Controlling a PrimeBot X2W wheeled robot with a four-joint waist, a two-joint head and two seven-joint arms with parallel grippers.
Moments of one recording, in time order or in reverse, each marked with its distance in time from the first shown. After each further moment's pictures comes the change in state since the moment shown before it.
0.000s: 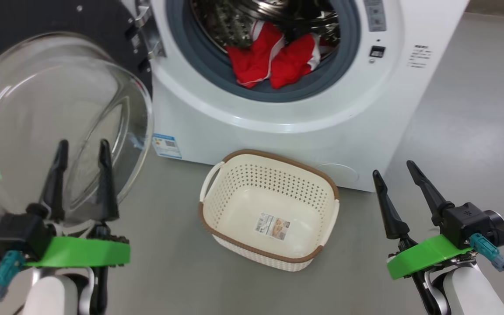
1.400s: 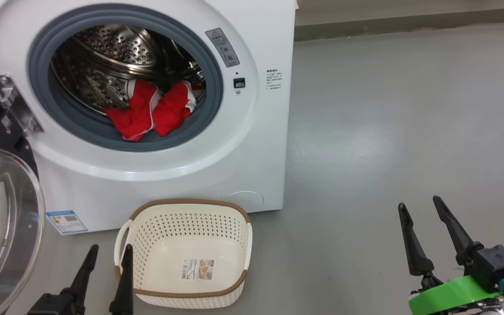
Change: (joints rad) left arm 0.297 0.035 -0.051 0.086 -0.032 -0.026 0.000; right arm 0.195 0.007 -0.076 -0.153 0.017 0.000 0.000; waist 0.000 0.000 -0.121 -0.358
